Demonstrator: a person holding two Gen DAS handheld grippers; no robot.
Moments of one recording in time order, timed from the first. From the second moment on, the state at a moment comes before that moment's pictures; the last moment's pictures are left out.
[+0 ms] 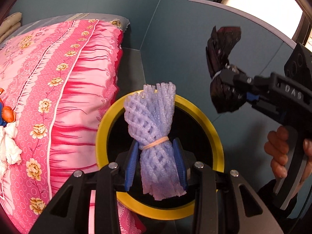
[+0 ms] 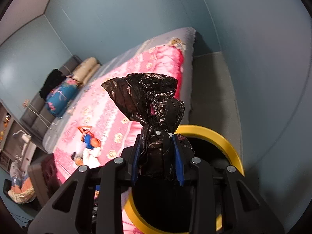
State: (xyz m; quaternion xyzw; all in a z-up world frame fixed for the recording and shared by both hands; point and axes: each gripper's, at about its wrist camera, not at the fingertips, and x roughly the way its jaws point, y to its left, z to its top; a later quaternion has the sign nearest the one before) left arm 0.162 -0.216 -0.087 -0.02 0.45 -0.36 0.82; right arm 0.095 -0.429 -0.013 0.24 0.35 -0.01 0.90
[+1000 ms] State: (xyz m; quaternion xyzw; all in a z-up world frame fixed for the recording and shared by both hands) left arm 0.177 -0.056 -0.031 -0.05 0.35 -0.19 0.92; right arm 0.086 -0.406 0.018 0.23 0.27 0.03 0.93
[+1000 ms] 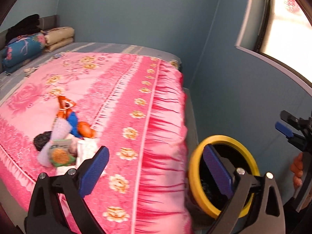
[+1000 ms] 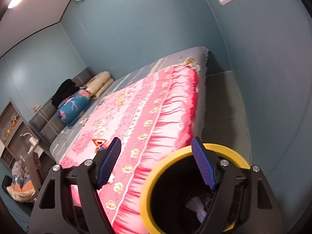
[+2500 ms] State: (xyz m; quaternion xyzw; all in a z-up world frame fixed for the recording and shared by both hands) left arm 0.288 0.201 -0.142 -0.13 0.42 0.01 0.90; right arm 0.291 -0.100 -0.114 0.09 0.49 0.23 0.84
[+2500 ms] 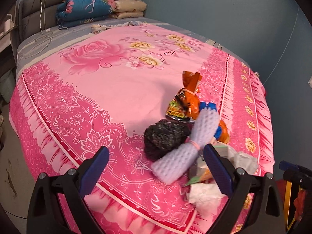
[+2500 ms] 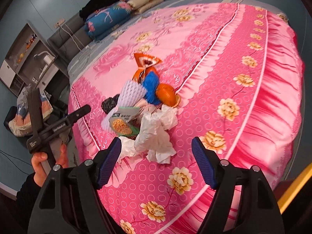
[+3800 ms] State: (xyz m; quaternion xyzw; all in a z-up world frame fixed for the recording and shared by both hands) left arm 0.342 0.208 -0.179 -0.16 0.44 -0.06 0.88; right arm 0.329 -0.046 -0.177 0.03 0.54 0.21 0.81
